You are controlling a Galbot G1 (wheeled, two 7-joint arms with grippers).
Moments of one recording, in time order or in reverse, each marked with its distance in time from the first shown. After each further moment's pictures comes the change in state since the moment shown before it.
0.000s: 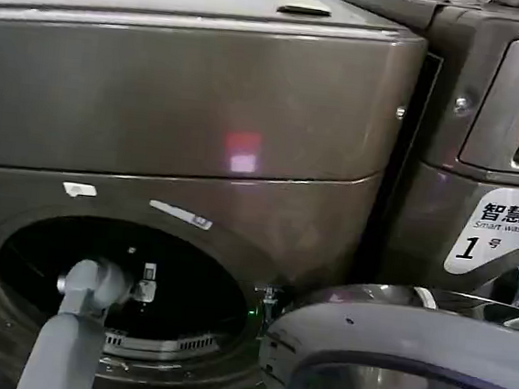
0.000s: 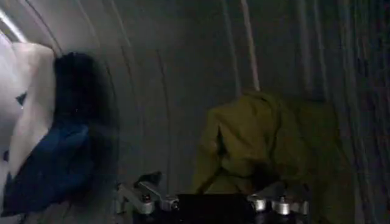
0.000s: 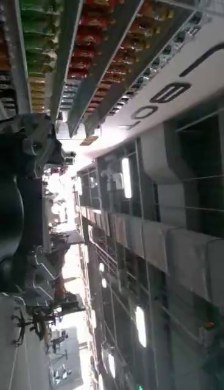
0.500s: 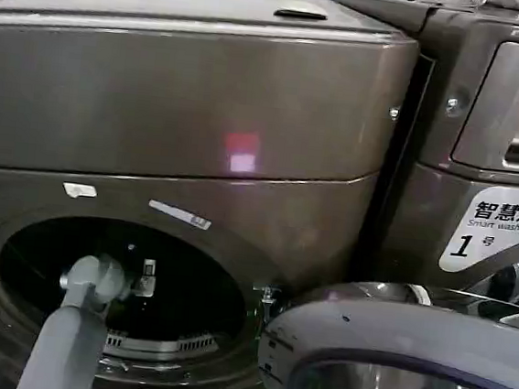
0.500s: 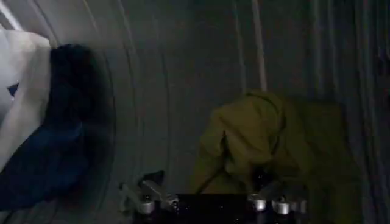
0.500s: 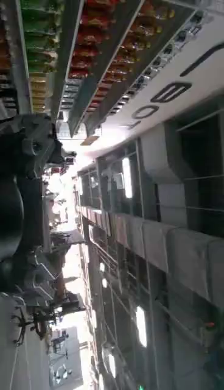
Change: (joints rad) left arm -0.026 0.004 0.002 0.088 -0.017 0.016 0.002; right arm -0.006 0.000 -0.005 0.005 0.000 0.001 0.001
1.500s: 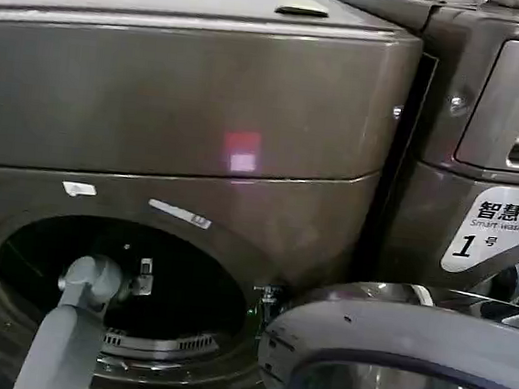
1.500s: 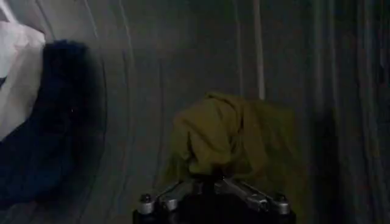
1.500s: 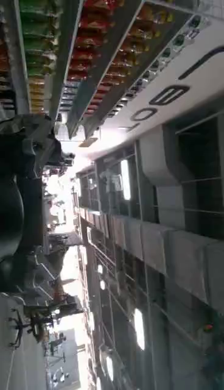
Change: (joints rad) left arm -0.011 0.011 -0.002 0.033 -0.079 0.036 0.001; right arm 0.000 -0.010 -0.002 -0.002 -0.001 0.000 0.002
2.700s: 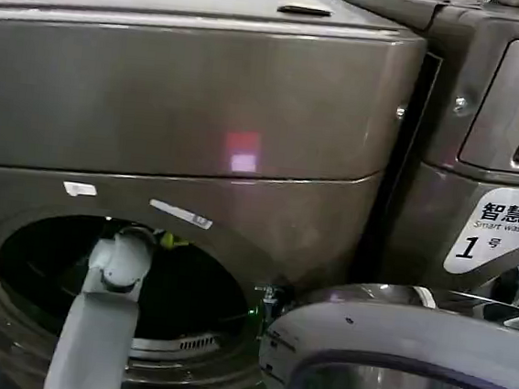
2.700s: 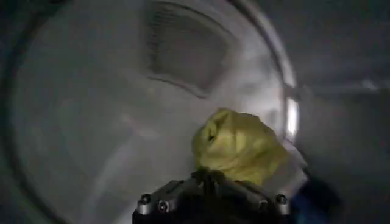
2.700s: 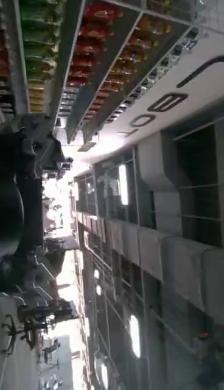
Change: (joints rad) left arm -0.060 -0.147 0.020 -0.159 -0.534 0.409 -0.954; right arm -0.010 -0.009 -0.012 0.010 -0.006 0.001 0.002
